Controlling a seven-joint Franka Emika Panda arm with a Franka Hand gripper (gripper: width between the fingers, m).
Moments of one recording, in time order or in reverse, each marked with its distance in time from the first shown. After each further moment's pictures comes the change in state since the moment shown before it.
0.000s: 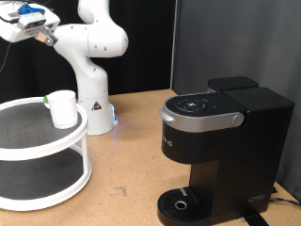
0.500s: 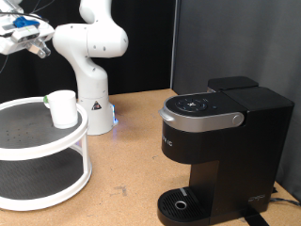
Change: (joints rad) arm -0.056 0.004 -0.043 -0.048 -0.096 0.033 -0.042
